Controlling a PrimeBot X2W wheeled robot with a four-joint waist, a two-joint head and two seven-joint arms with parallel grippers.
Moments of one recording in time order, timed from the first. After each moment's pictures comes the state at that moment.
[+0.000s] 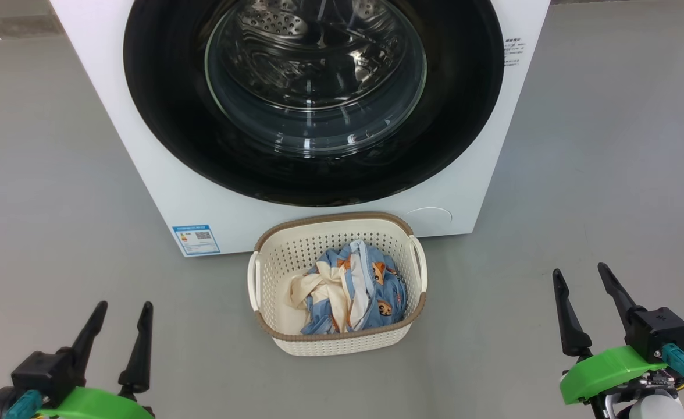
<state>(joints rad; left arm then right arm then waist) -0.10 0.11 0.06 0.29 -0.18 -0.13 -0.26 -0.13 -0.05 -0.17 0.25 -0.01 0.13 -0.25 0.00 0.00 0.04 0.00</state>
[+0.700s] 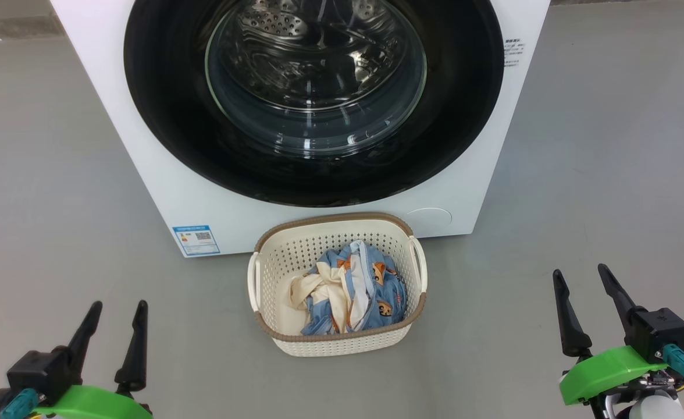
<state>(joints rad) -0.11 0.11 0.07 0.30 -0.20 -0.13 -0.26 -0.13 -0.05 -0.18 0.25 -0.01 0.13 -0.25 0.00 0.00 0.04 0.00</state>
